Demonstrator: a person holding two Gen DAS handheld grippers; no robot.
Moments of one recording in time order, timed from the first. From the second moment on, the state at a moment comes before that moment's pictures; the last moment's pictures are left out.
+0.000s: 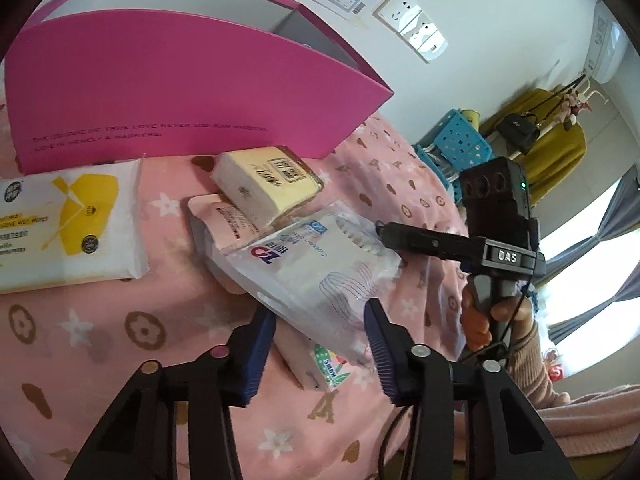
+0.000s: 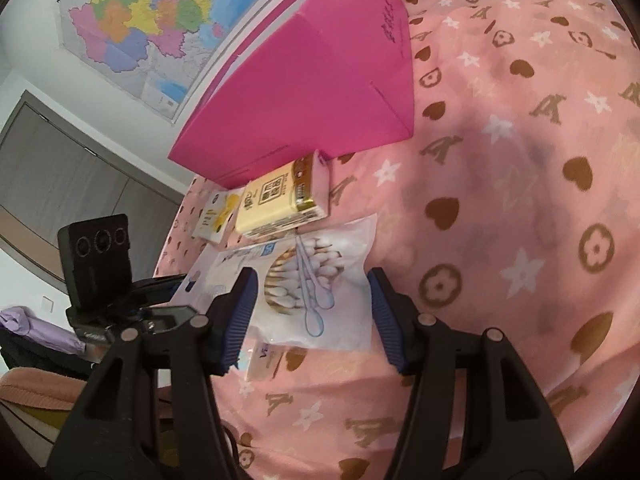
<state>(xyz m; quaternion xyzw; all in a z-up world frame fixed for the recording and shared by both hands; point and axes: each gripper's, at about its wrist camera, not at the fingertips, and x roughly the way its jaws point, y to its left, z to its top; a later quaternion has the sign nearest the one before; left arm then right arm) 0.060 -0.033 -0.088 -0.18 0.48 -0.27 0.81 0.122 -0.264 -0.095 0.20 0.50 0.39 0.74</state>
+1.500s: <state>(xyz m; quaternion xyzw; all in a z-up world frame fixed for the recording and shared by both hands) 0.043 -0.020 -0.039 -0.12 0.40 -0.23 0.88 0.089 -0.236 -0.037 0.14 0.41 0.42 0.80</state>
